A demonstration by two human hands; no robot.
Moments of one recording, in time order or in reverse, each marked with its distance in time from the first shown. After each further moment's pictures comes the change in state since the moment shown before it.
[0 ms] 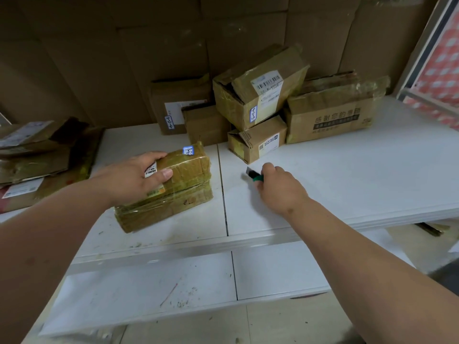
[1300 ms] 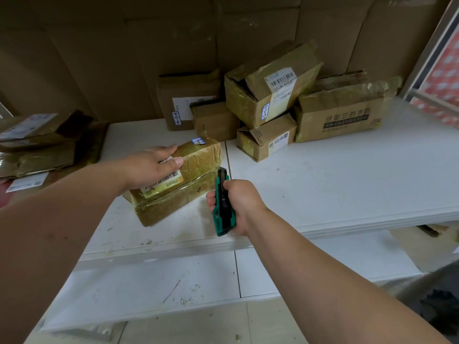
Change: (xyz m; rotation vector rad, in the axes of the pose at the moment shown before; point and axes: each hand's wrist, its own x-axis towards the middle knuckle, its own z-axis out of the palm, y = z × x) left_hand 0.017 0.000 -0.007 -0.211 -0.129 -0.021; right_hand -0.026 -0.111 0.019 1.667 -0.371 0.633
